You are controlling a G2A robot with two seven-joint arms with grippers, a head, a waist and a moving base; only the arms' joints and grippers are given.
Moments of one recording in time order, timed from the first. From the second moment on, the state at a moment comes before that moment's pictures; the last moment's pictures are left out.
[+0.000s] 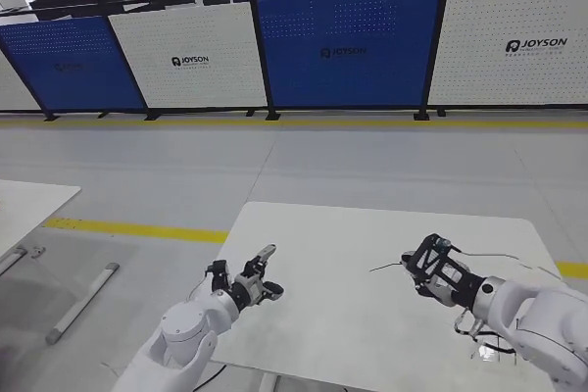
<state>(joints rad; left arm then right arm) 1.68 -1.09 -1.50 -1.87 -0.63 0.34 -0.28 -1.03 -0.80 0.97 -2.03 -0.89 -0.34 0.69</state>
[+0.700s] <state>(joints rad) 1.70 -0.93 -1.37 -1.91 -0.90 0.34 -0.52 -0.87 -0.81 0.75 -2.03 -1.09 -0.34 0.72</state>
